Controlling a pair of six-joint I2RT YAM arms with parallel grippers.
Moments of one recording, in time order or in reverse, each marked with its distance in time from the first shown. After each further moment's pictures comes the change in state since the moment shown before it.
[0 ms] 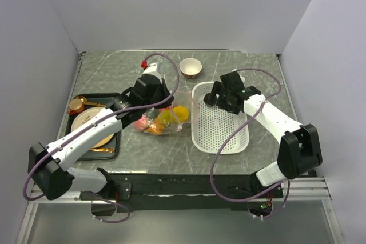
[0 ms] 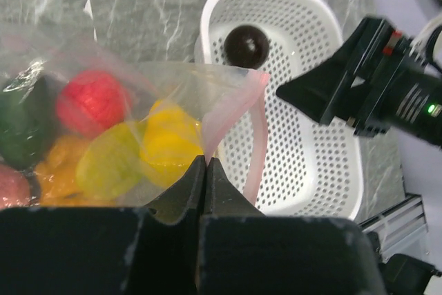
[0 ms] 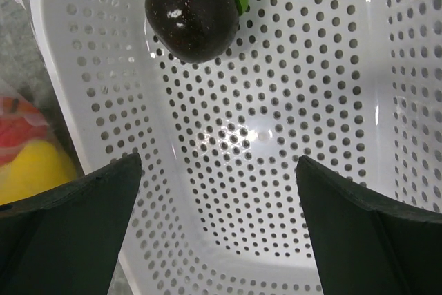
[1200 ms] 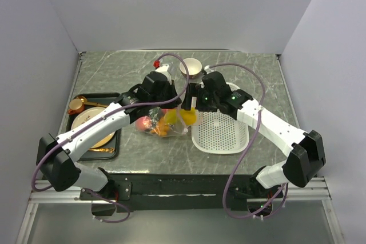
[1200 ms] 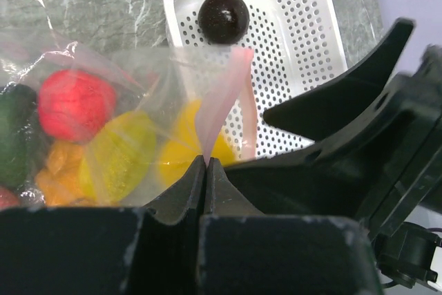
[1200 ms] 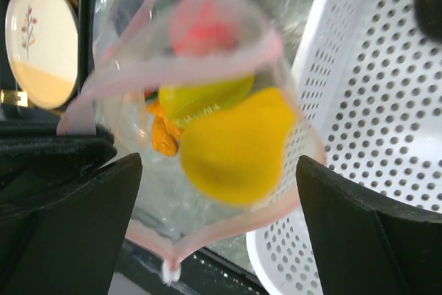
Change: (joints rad) left arm -0.014 0.099 0.053 -0.010 0.123 0.066; right arm 0.271 -0.056 0.095 0.068 -0.169 -0.054
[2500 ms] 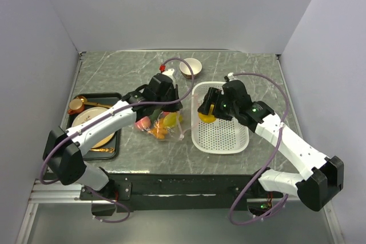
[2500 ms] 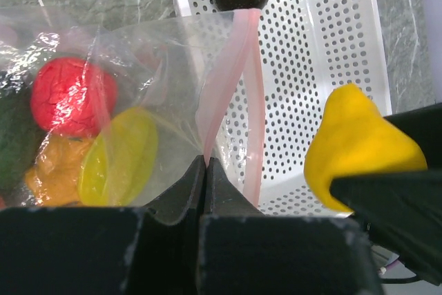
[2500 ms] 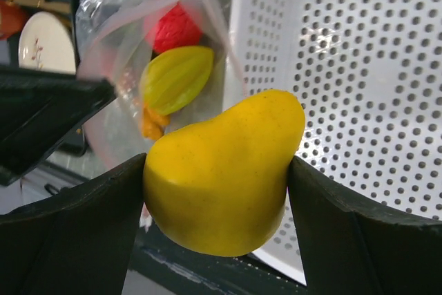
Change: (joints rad) left arm 0.000 0.075 -0.003 -0.021 0.031 0.024; right arm -0.096 -0.253 -0.176 -0.053 0.020 0.089
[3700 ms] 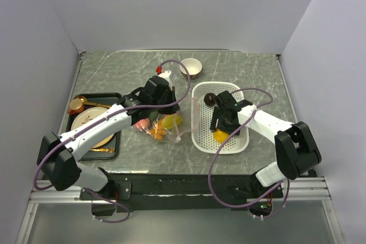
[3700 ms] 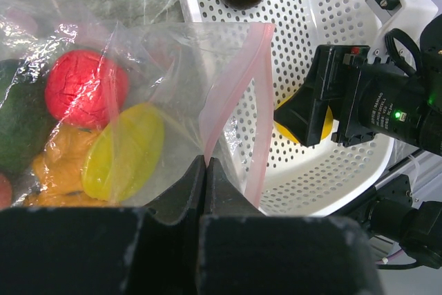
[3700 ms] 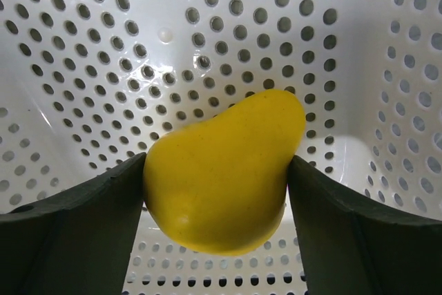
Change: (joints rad) left arm -0.001 -0.068 -0.047 -0.012 -0.003 0.003; right arm -0.092 0.321 -0.133 -0.101 0.164 -0.016
